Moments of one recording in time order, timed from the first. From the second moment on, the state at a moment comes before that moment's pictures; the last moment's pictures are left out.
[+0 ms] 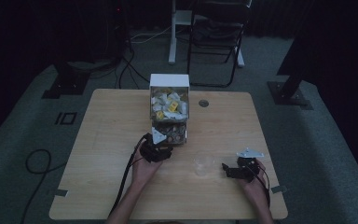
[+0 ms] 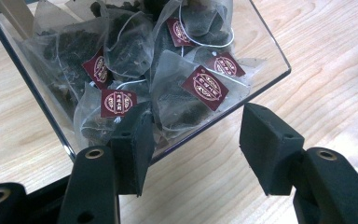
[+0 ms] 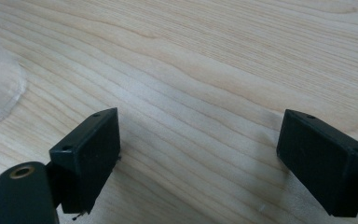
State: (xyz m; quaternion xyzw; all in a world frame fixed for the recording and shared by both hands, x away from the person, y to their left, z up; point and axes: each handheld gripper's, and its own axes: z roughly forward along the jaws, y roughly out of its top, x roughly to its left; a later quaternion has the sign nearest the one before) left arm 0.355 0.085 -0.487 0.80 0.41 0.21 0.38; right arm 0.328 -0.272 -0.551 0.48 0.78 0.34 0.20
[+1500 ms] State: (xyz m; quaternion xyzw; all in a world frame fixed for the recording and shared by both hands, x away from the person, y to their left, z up) left arm 0.353 0.093 -0.473 0.80 0.41 0.20 0.40; right arm 0.328 -0.272 -0.551 0.48 0.78 0.34 0.20
